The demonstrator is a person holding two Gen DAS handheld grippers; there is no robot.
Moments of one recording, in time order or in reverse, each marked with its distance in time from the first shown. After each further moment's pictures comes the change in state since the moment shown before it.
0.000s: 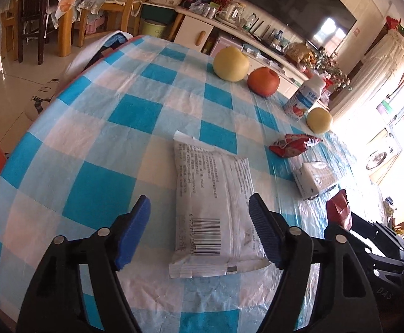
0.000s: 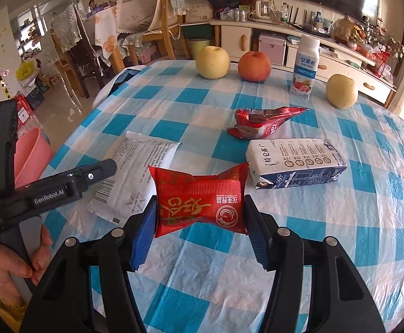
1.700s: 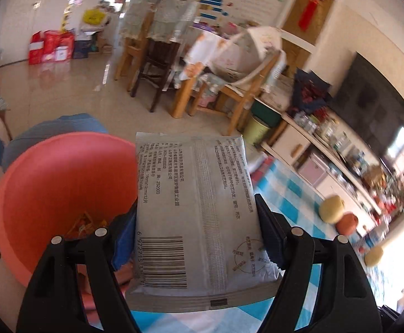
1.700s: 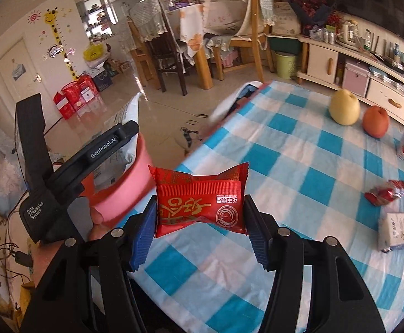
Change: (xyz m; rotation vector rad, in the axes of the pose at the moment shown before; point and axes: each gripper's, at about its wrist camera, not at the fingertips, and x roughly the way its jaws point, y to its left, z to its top) left arm -0.142 0.155 0.025 -0.442 -0.511 0.392; right arm -0.001 0.185 0.056 -0.220 -0.025 0.336
